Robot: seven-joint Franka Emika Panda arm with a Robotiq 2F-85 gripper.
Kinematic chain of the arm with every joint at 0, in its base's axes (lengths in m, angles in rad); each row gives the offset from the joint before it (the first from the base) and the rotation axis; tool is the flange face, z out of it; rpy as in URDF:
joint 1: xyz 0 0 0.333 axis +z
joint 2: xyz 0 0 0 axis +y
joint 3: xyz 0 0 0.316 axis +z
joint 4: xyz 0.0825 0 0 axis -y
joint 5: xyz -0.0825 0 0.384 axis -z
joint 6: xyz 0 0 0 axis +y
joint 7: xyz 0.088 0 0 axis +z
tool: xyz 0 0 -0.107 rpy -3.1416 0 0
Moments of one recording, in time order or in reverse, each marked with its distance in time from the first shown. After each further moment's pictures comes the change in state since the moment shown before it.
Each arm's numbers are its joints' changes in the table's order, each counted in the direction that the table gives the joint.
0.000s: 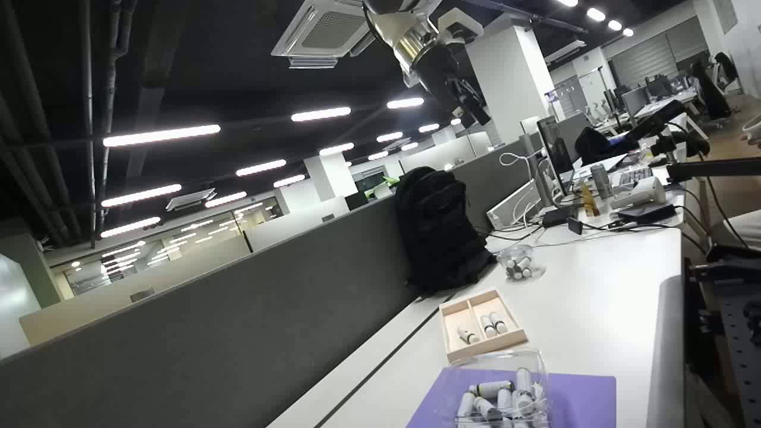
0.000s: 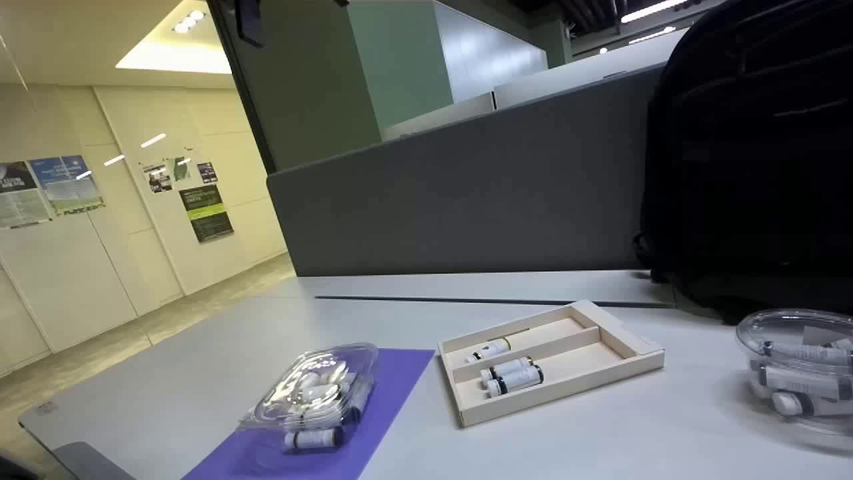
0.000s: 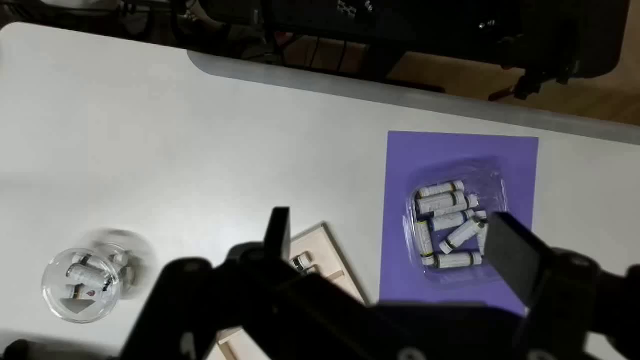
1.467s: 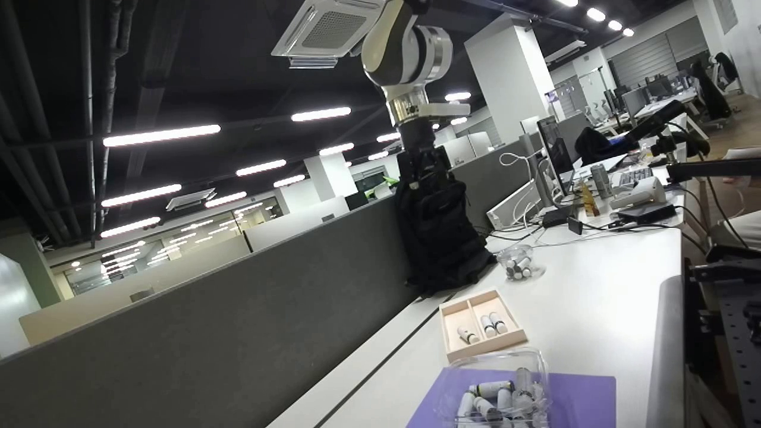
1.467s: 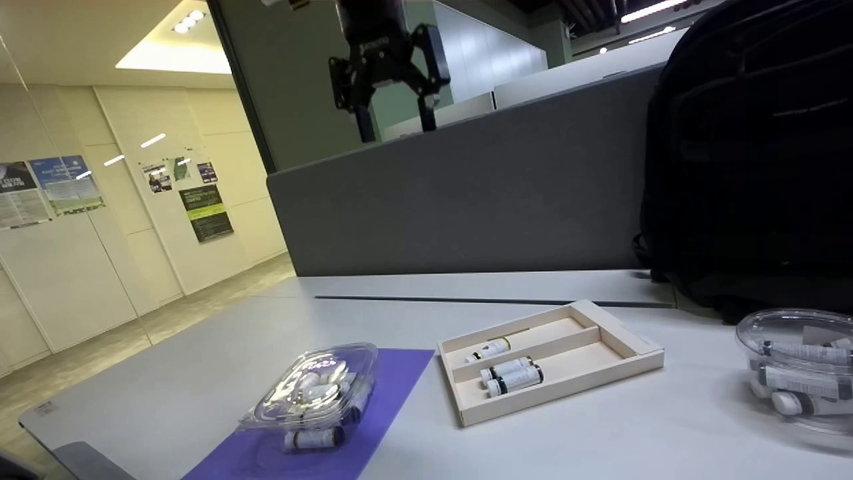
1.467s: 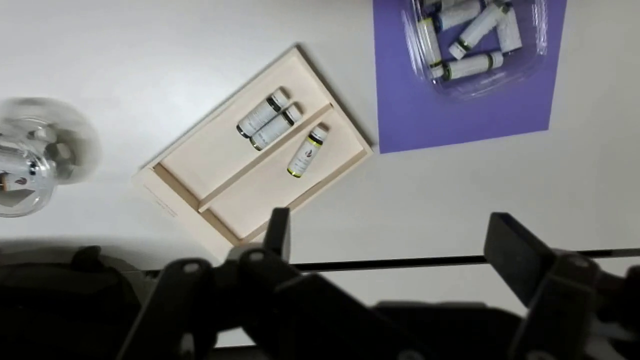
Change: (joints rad) arm -0.014 0.196 0.009 -0.091 -0.226 -0.589 -0.094
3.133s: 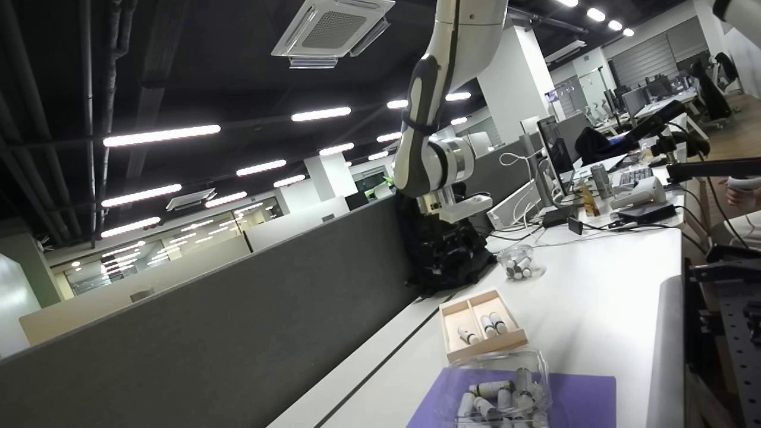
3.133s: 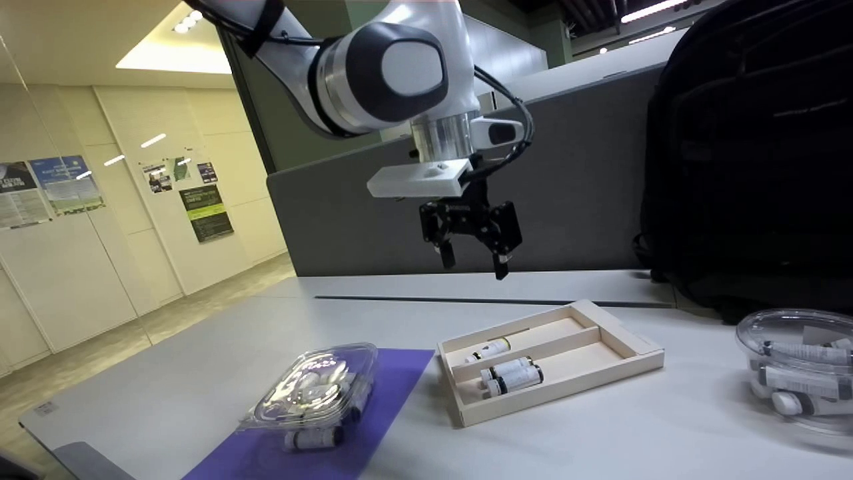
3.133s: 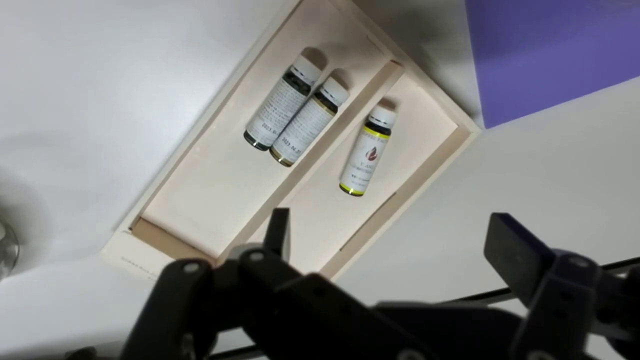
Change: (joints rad) arm -0.060 0.412 0.035 -0.024 -0.099 -0.461 -0.085
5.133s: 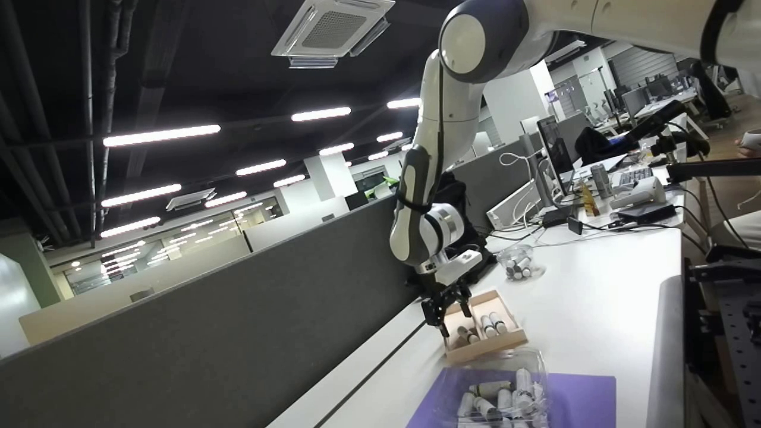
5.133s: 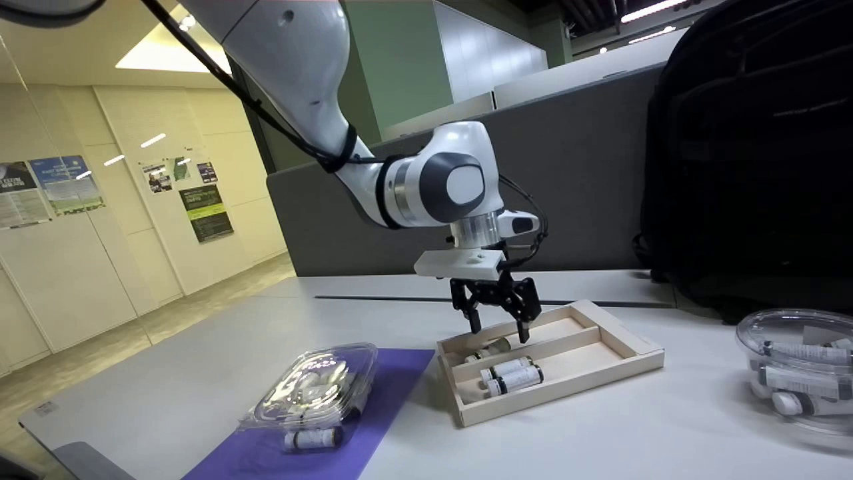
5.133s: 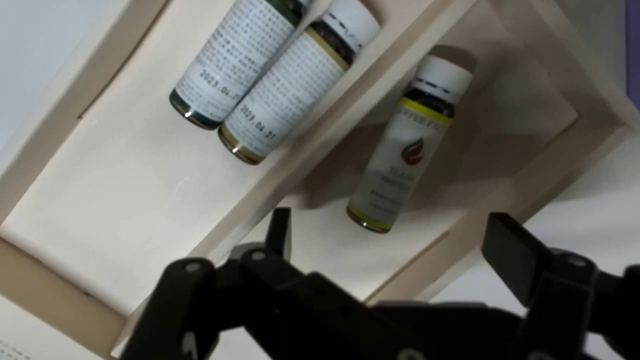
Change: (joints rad) arm 0.018 0.435 0.028 0.354 0.111 -0.007 -0.077
